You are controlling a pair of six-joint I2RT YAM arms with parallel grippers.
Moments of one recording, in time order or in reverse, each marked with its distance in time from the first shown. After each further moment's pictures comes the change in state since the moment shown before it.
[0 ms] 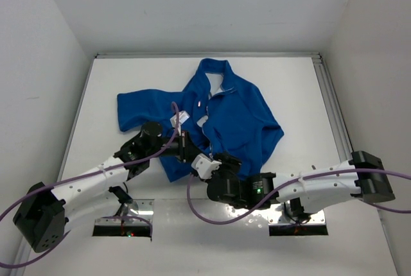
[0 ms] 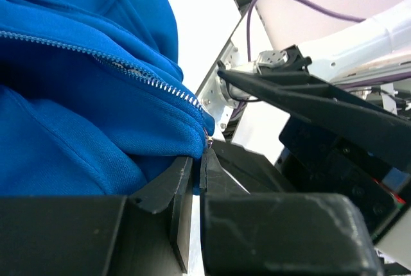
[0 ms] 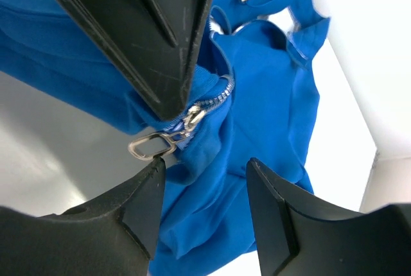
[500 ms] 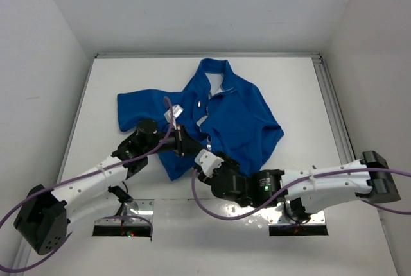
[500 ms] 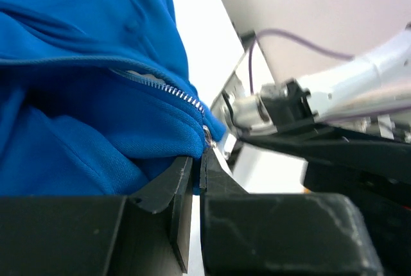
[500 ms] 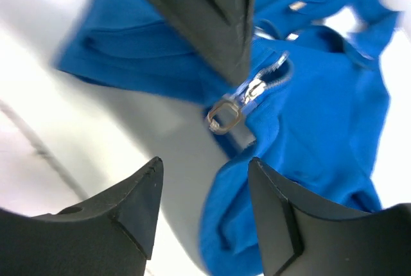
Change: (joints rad) left arm 0.048 0.003 0.000 0.056 -0.027 -0.026; right arm 0.000 -0.031 0.060 -0.065 -0.122 0.158
